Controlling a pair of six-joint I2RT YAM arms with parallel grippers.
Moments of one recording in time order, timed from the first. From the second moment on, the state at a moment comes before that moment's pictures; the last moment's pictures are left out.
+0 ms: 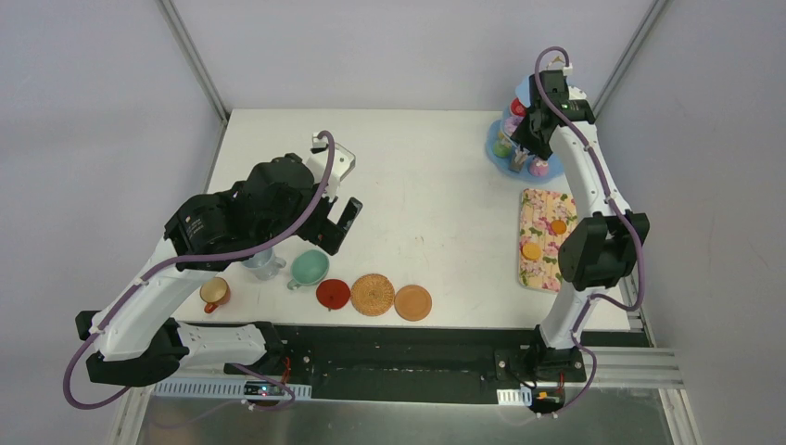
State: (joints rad) left arm -0.98 1.12 1.69 -1.22 -0.40 -0.08; right arm 0.13 1.85 1.90 -1.00 0.34 0.65
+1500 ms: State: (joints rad) left arm -0.98 1.12 1.69 -1.22 -0.40 -0.08; right arm 0.20 1.84 1.87 -0.98 0.30 0.71
